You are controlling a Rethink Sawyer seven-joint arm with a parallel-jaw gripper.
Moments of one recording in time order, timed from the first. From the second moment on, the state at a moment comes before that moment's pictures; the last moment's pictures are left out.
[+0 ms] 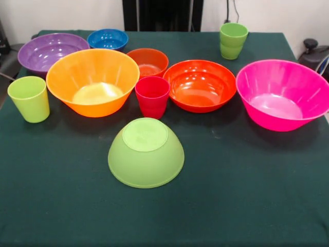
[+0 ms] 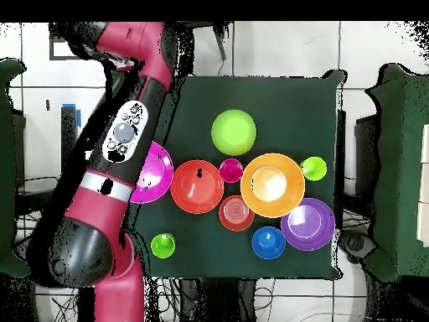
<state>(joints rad) 0.08 0.30 -1.62 0.41 1.77 1.27 2.77</state>
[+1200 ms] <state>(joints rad) 0.42 0.16 -1.34 0.94 1.47 1.23 2.77</state>
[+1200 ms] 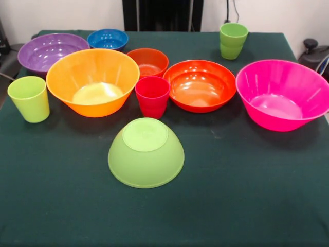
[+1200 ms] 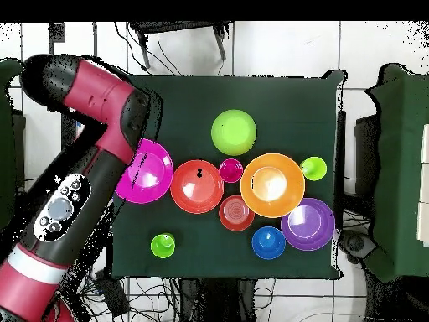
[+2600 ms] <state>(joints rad) 0.43 -0.11 -1.07 1.28 1.18 0.91 2.77</state>
